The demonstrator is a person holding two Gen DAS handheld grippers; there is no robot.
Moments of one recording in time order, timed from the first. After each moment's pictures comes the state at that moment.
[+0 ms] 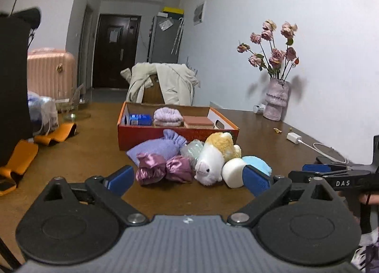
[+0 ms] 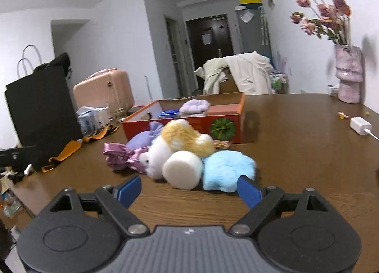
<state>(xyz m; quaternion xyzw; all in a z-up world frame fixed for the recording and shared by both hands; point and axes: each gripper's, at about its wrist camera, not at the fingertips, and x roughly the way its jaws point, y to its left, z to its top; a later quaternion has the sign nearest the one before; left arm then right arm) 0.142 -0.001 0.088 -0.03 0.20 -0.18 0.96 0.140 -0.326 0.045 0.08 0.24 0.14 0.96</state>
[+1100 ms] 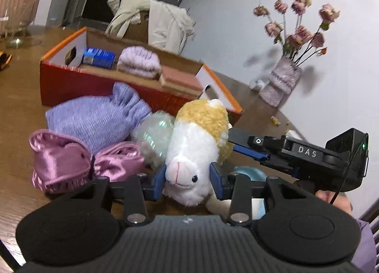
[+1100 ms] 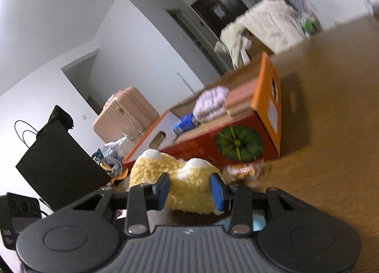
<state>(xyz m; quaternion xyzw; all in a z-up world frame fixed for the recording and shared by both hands) 0.320 -0.072 0.024 -0.15 0.33 -0.22 0.90 0.344 -0.360 -0.012 0.27 0.27 0.28 0.88</state>
